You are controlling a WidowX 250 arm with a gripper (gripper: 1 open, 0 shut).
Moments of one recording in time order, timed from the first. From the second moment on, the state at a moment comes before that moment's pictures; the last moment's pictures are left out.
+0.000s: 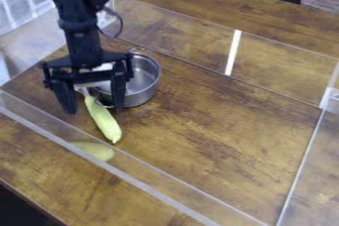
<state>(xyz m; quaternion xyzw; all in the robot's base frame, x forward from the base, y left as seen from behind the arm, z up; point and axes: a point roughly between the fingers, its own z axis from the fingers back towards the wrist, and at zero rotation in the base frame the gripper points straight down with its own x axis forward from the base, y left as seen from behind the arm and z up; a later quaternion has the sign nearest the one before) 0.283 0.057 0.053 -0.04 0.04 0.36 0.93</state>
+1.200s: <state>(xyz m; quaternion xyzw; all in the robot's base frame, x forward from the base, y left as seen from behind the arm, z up) 0.288 0.041 0.027 -0.07 0.06 0.53 0.84</state>
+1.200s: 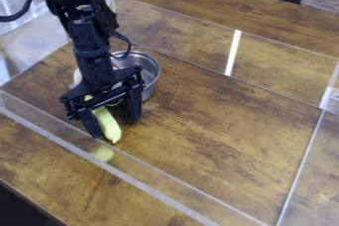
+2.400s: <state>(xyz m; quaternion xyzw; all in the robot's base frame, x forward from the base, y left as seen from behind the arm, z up) 0.284 0.072 0.031 -0.08 0.10 0.59 0.80</state>
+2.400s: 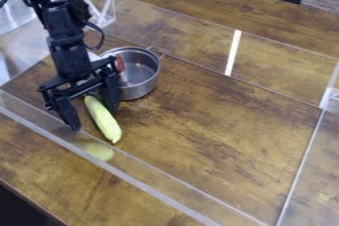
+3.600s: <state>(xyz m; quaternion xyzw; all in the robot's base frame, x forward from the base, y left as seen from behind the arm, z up) 0.292 0.035 0.054 -0.07 0.12 0.54 0.83</state>
